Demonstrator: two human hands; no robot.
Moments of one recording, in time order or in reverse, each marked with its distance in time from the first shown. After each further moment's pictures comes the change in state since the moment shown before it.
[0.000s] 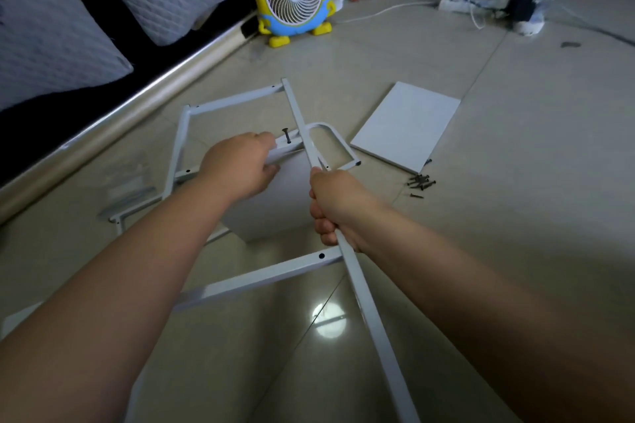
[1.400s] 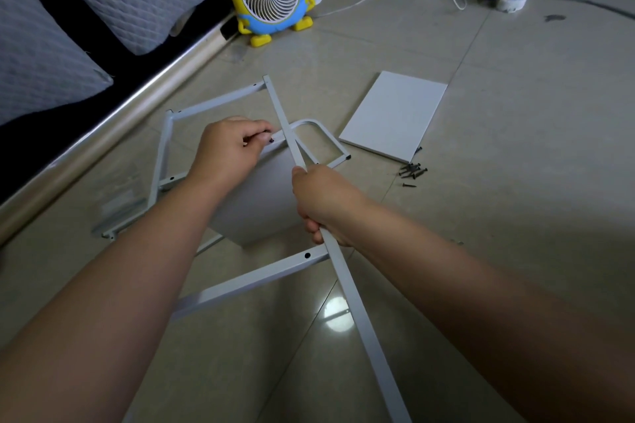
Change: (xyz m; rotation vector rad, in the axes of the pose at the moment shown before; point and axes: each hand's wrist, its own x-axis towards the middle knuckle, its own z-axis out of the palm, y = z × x) left_hand 0.013 0.011 0.000 -0.595 0.302 0.053; right_hand 0.001 -0.010 -0.007 -0.214 -0.037 -0.061
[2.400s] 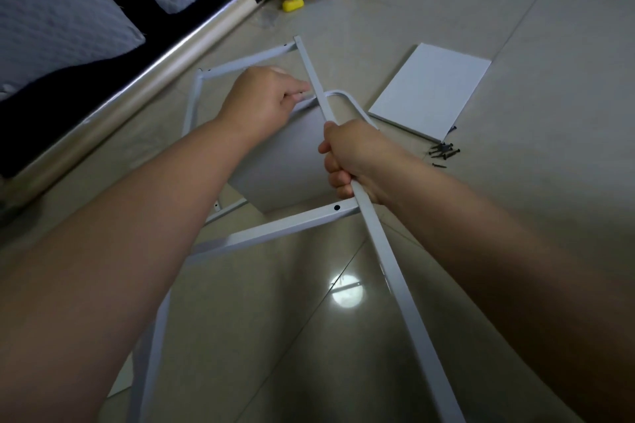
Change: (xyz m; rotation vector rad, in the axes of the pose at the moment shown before) left_hand 0.006 0.001 -0.014 0.253 -0.106 0.193; right_hand 0.004 0.002 0.002 0.253 0.004 -0.055
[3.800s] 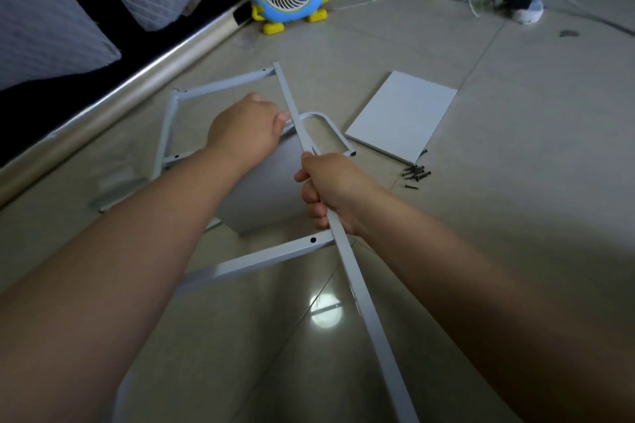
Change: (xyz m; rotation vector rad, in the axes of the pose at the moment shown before) left_hand 0.009 0.012 0.014 0.187 -0.087 -0.210; right_hand -0.004 0.009 -0.005 0.071 -0.059 -0.014
